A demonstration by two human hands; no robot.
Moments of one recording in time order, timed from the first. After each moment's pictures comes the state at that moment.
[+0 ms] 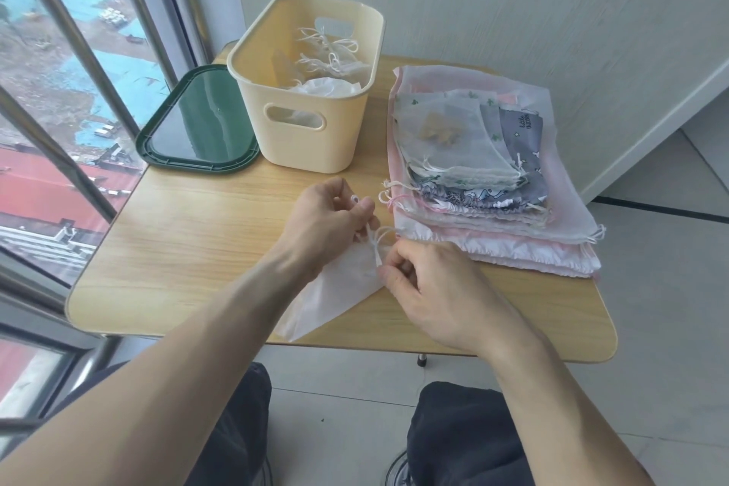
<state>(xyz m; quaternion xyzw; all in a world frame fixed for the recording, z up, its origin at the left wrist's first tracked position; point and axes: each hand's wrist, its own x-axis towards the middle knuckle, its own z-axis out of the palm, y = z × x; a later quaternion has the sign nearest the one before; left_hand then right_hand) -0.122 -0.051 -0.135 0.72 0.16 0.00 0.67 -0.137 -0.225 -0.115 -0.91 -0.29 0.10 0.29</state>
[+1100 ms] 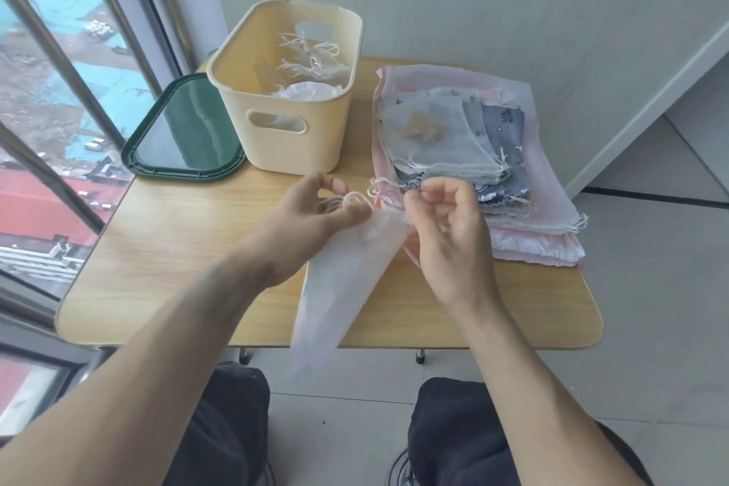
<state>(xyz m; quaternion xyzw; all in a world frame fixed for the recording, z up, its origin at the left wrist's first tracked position) -0.137 -0.037 -0.112 0.67 0.06 -0.09 0.73 -0.125 -0.219 -0.124 -0.79 -0.08 -0.08 0.61</state>
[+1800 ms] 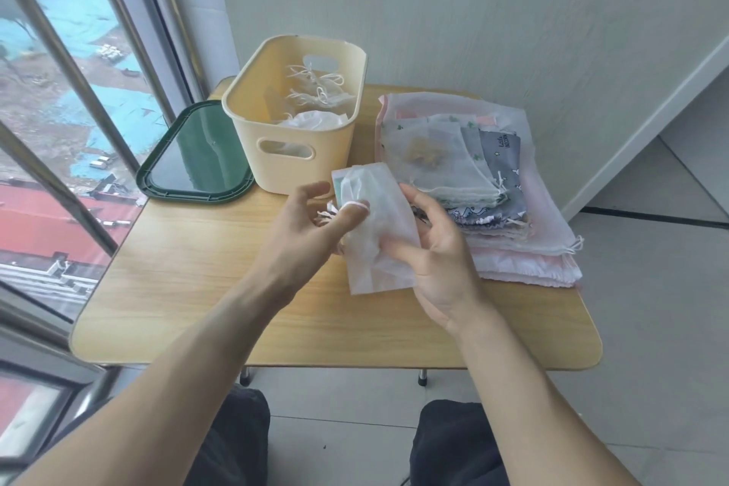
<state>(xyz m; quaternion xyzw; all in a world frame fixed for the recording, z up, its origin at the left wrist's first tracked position) -0.139 -0.039 -0.112 0.74 0.14 0.05 0.65 -0.109 -0.209 -0.129 -0.61 -0.07 0.13 0.78</state>
